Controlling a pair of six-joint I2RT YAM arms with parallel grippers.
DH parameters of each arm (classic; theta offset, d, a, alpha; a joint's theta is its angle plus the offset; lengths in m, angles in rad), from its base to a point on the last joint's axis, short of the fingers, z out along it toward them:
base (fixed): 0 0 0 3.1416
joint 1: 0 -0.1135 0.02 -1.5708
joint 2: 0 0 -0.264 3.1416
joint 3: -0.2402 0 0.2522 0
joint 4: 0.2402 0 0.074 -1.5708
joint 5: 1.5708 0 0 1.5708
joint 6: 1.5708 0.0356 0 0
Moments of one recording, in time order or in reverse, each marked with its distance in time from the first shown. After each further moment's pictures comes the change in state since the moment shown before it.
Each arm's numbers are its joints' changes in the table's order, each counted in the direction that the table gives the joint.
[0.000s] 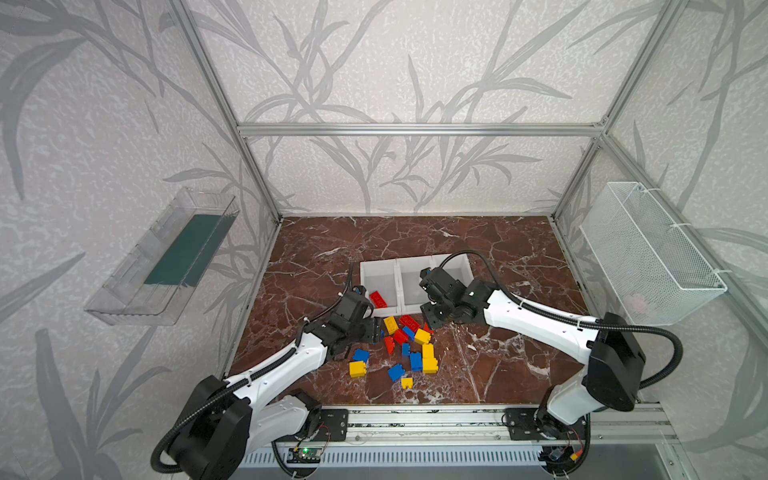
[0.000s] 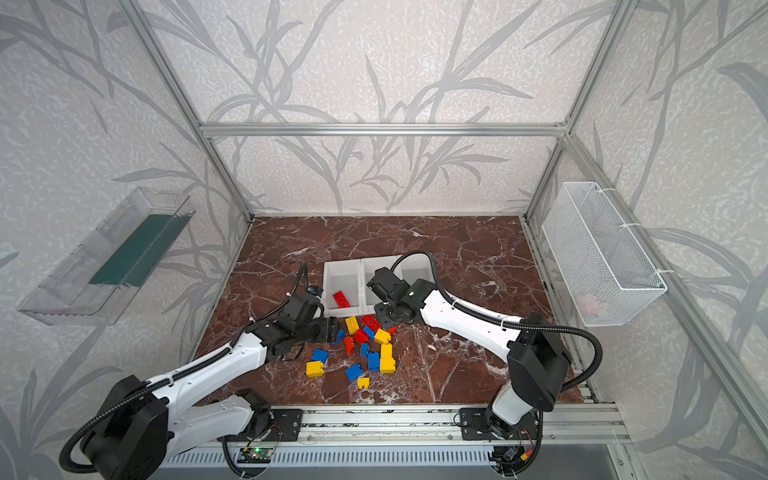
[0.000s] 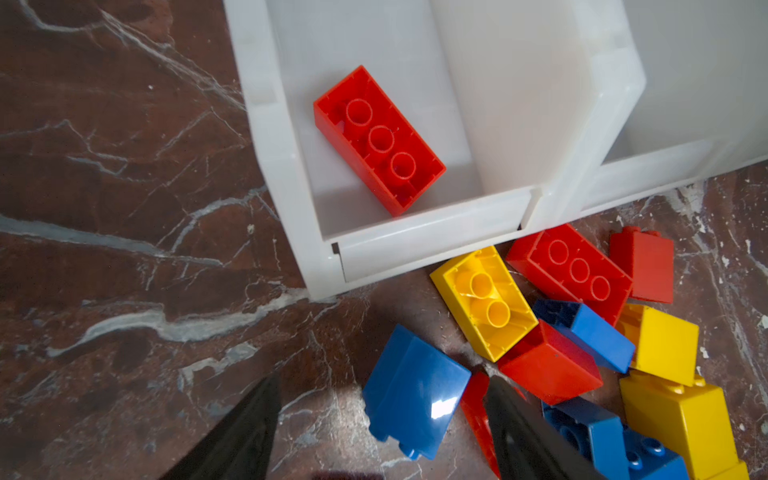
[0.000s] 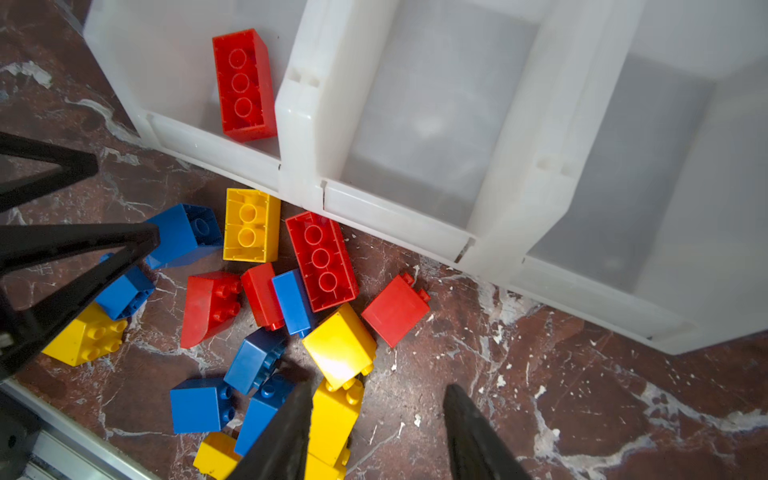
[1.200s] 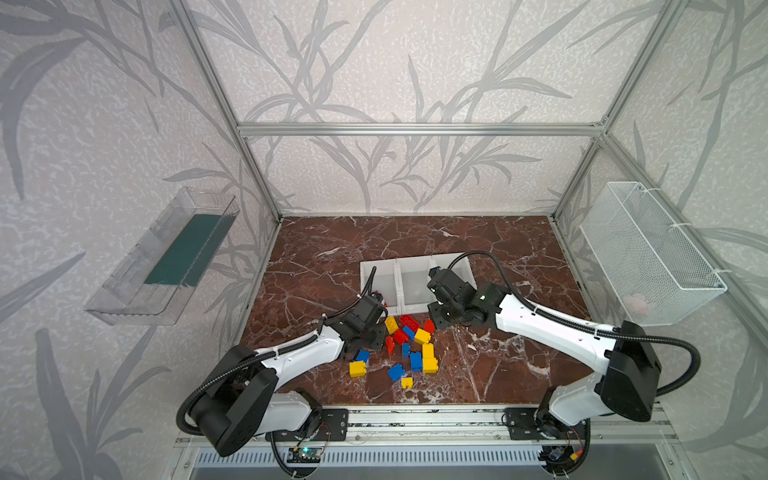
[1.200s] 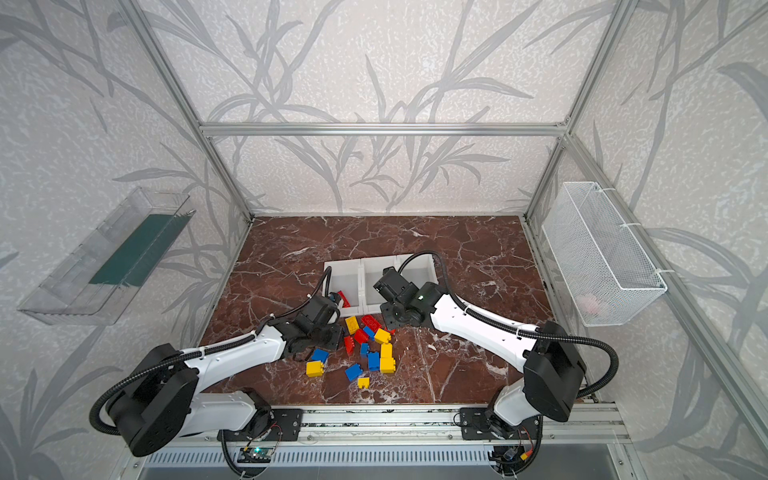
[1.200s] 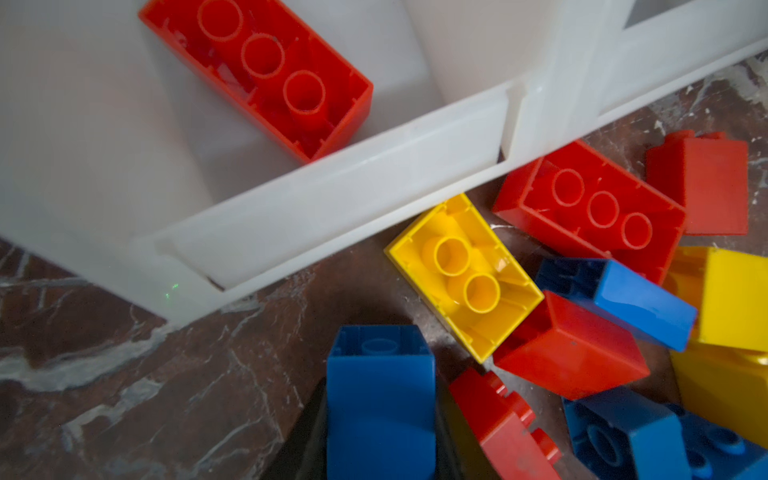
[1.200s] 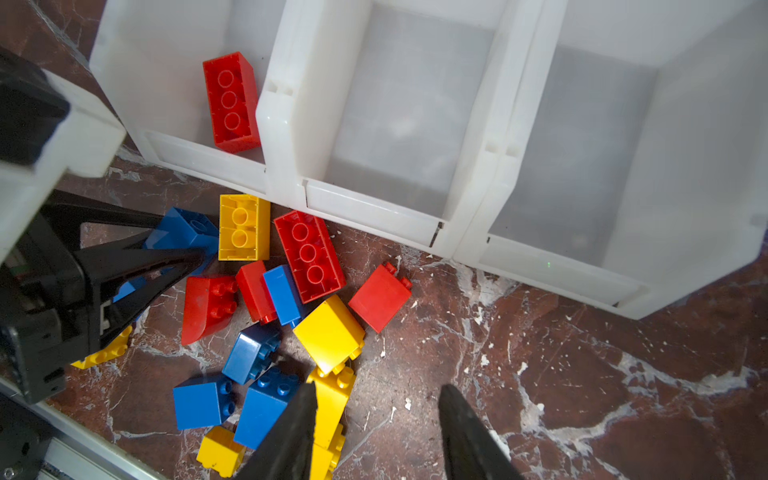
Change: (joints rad) left arm 0.106 -0.153 -0.016 -0.051 -0.002 0.059; right arm 0.000 0.079 0.057 0.000 0.031 0.048
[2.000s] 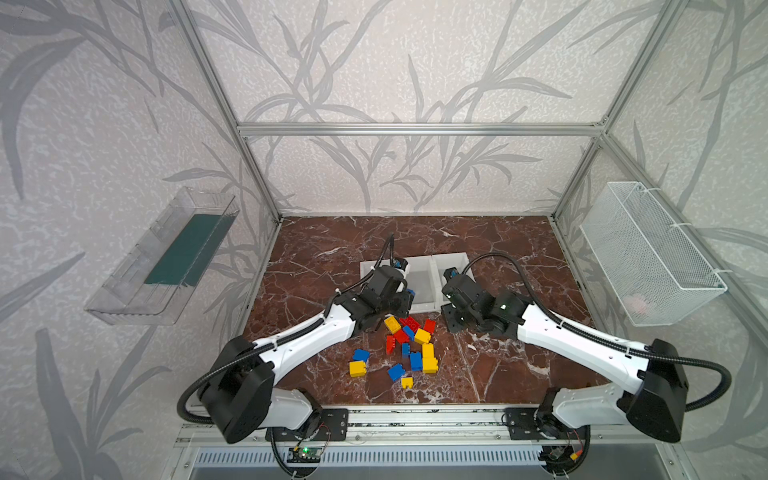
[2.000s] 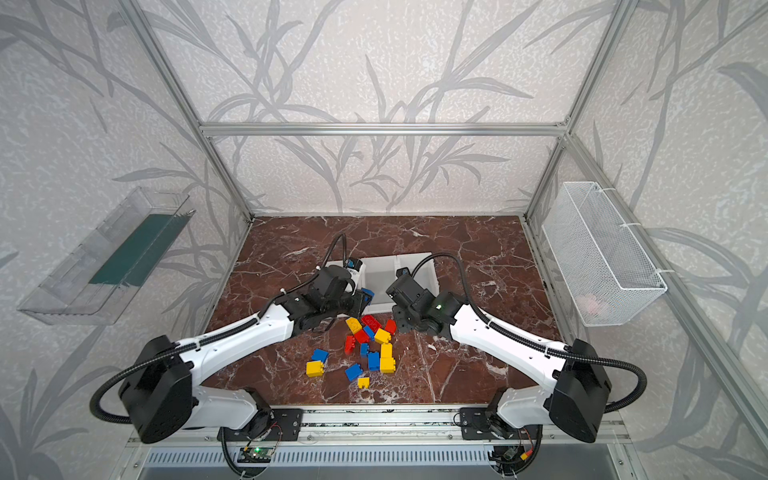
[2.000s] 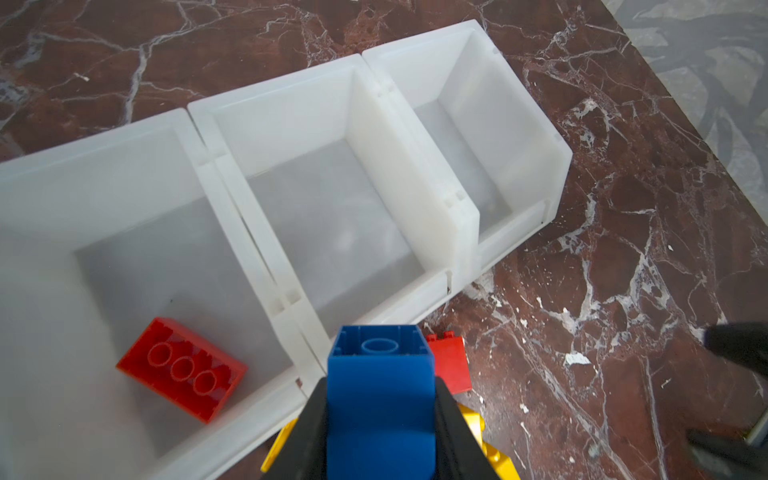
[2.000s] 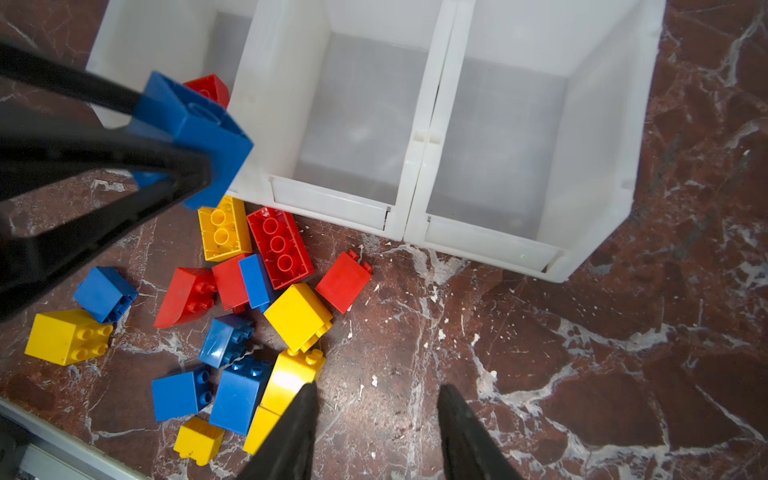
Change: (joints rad) left arm 0.063 -0.135 -0.380 -0.051 0.030 0.045; right arm 0.000 0.169 0.105 0.021 0.081 0.023
